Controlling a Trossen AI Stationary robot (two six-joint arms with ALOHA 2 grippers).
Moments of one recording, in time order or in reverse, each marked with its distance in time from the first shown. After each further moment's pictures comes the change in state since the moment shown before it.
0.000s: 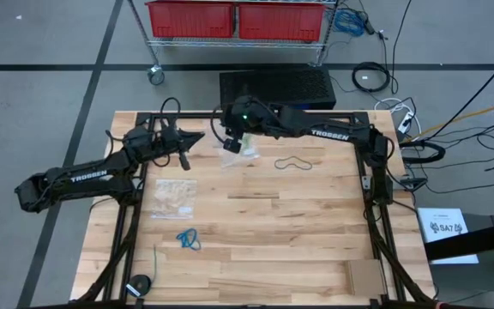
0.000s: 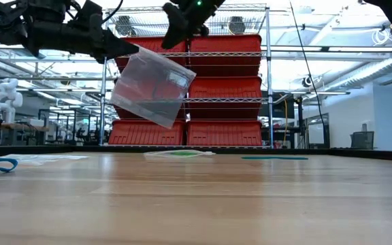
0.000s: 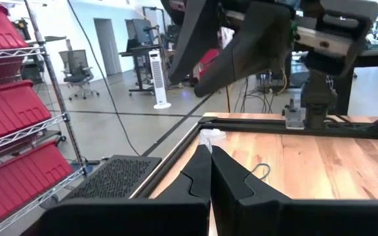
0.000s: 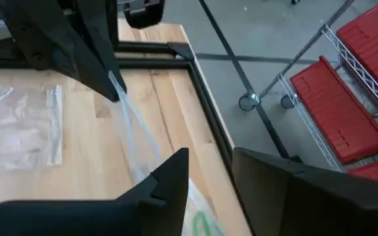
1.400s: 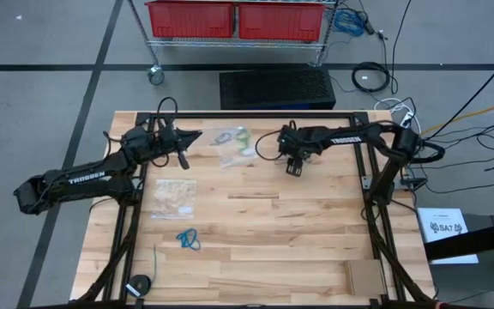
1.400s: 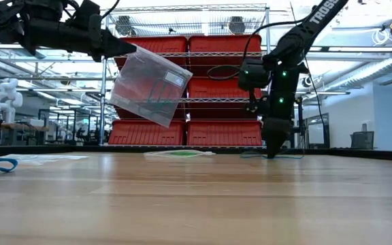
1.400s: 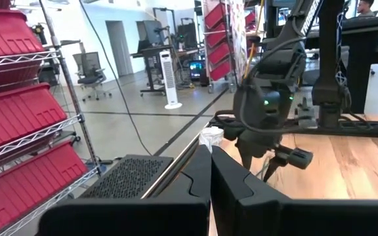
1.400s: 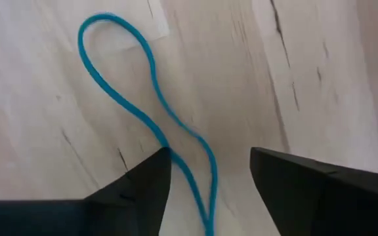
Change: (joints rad) left arm 0.001 -0.035 0.000 -0.034 -0.046 0.023; right arm -0.246 -0.234 -1.046 0.088 -0.136 0.042
